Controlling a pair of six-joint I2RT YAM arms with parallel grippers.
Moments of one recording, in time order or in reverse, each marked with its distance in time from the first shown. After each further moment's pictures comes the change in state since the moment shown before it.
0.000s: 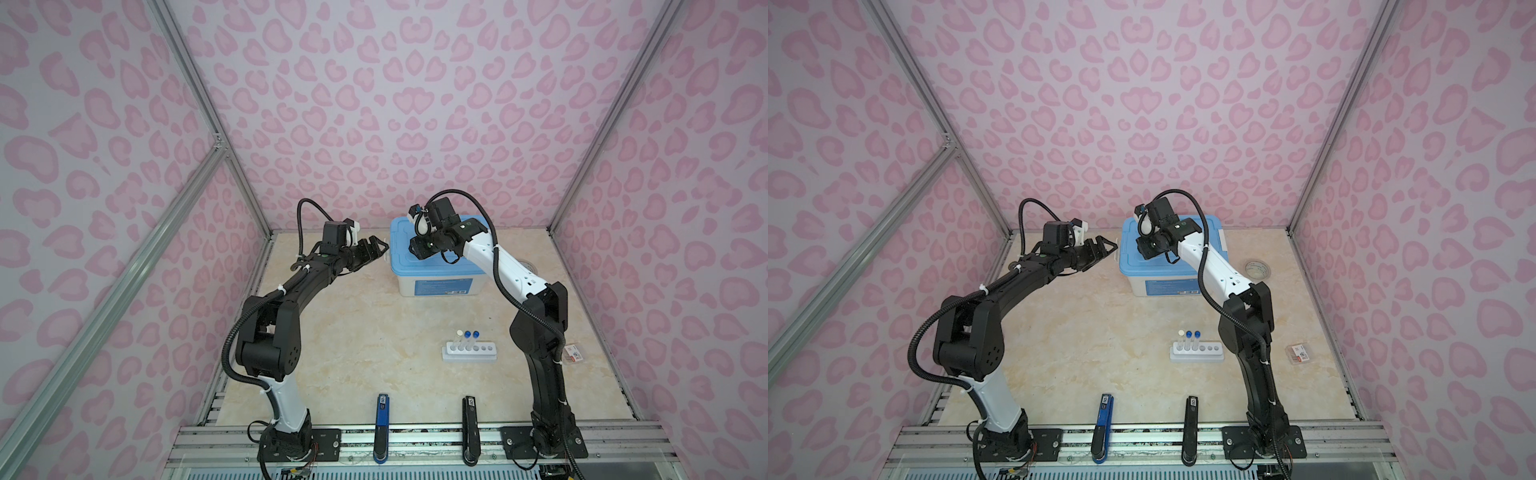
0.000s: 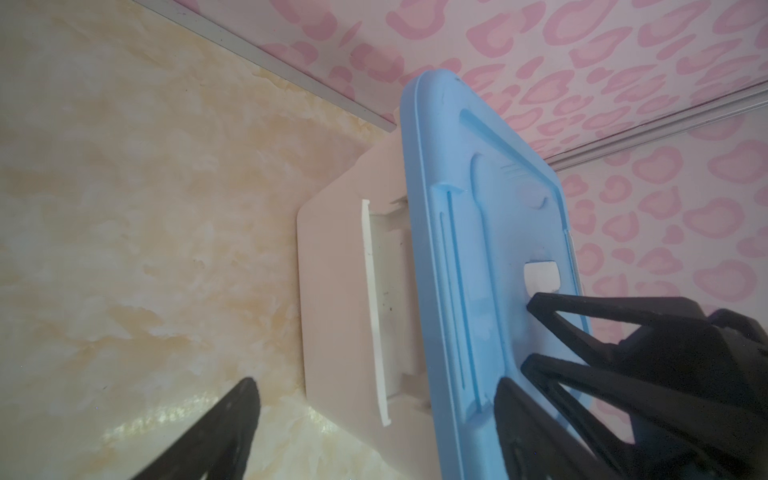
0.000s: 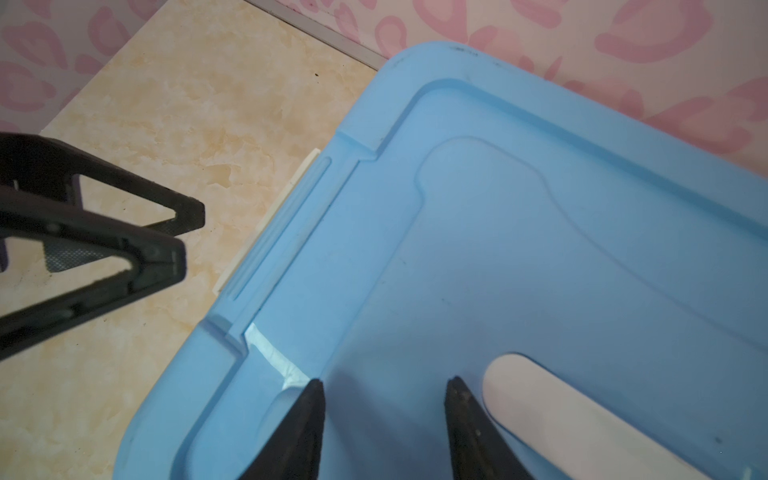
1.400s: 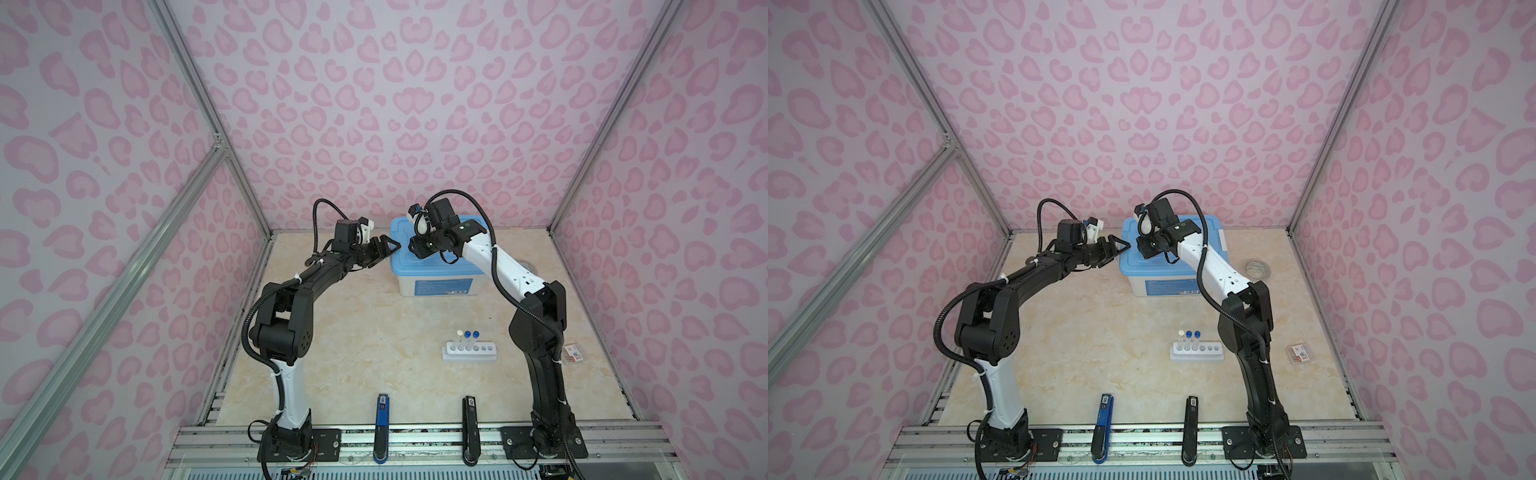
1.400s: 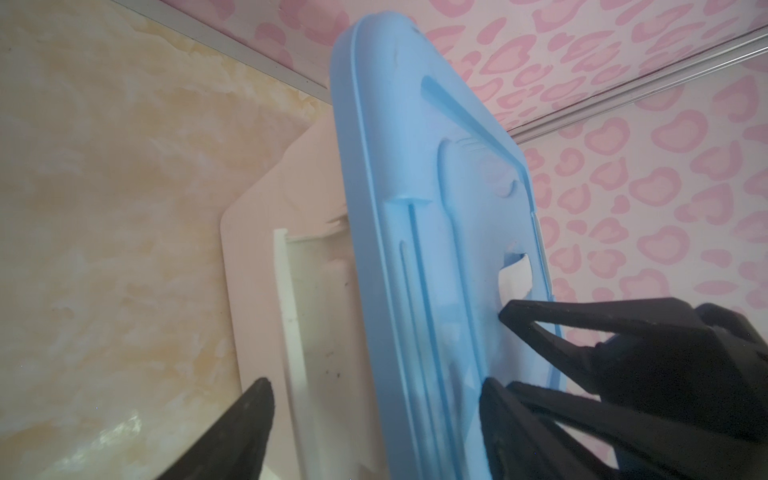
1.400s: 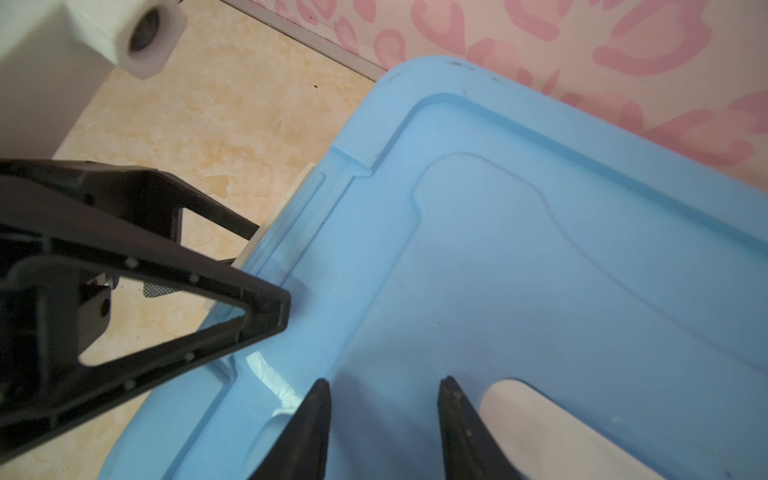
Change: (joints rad) left arm -0.034 0.140 0.093 0.097 0.128 -0.041; right arm -0.001 0.013 -0.010 0.043 -0.006 0.003
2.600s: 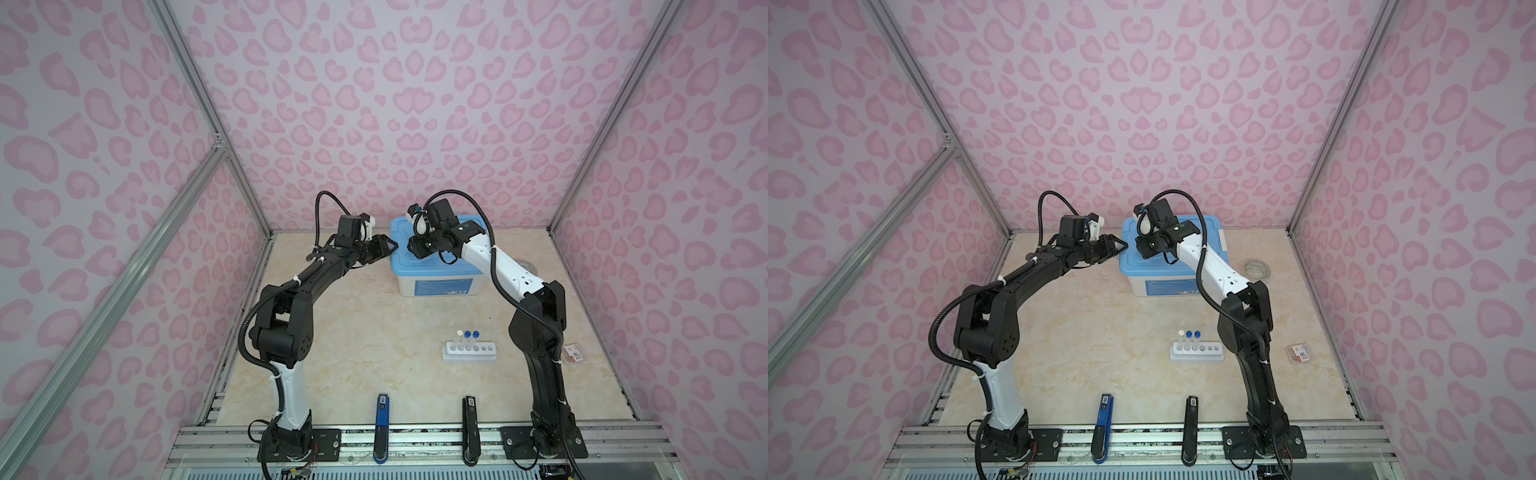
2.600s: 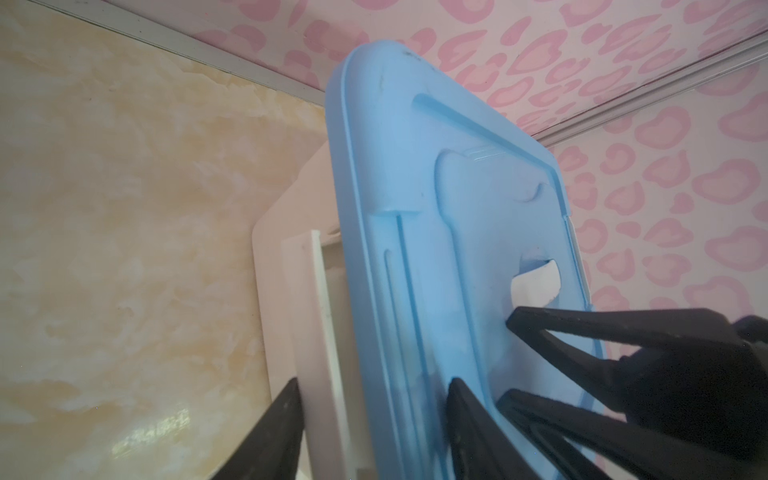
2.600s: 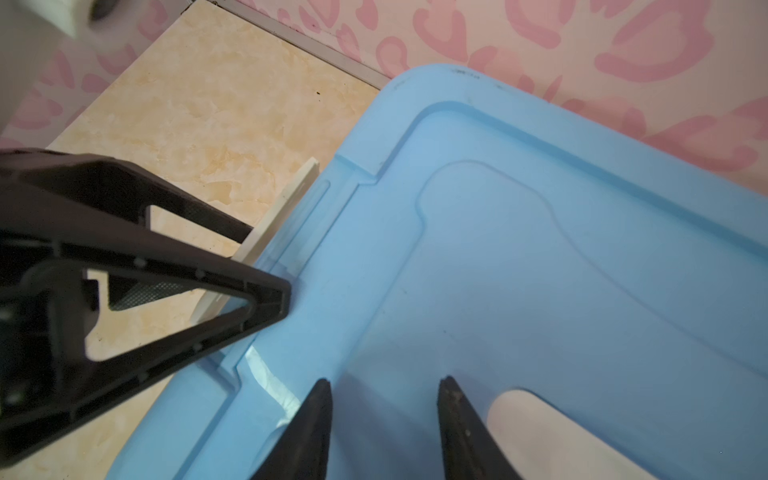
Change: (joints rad) left arm -0.031 -0.025 0.072 -0.154 -0.136 0.096; right arm 0.005 0.000 -0.012 0.025 0.000 0.008
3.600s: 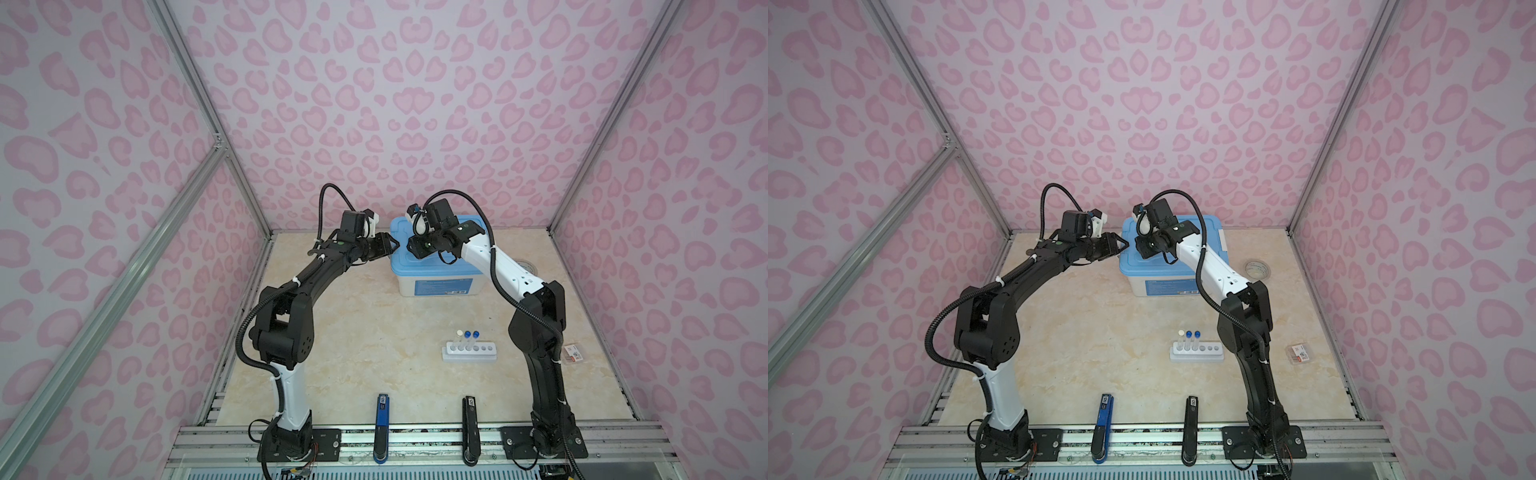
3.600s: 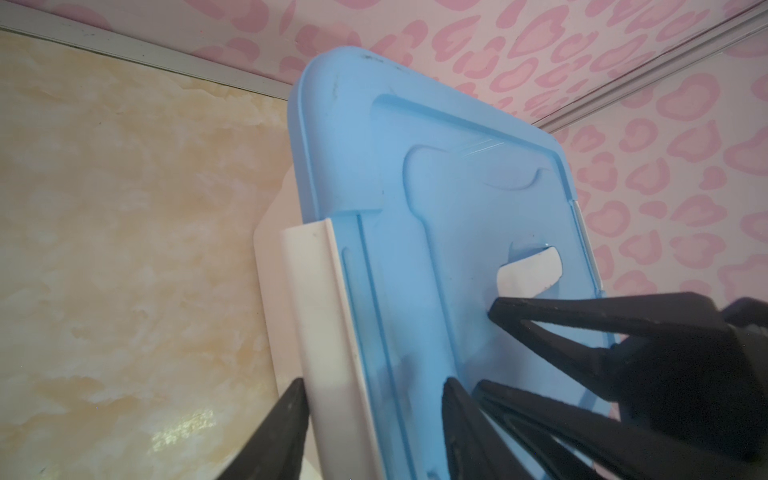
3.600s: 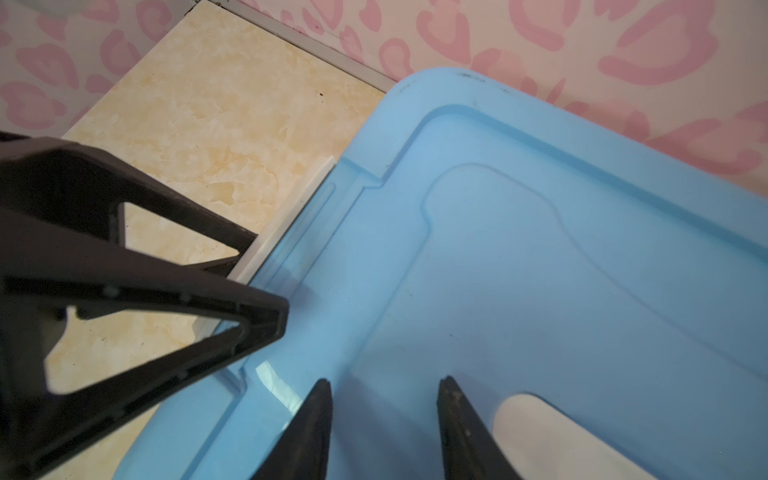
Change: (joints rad) left arm -0.022 -0.006 0.067 -0.104 -0.046 0.072; right arm 0.003 0.001 0.003 0.002 -0.003 0.000
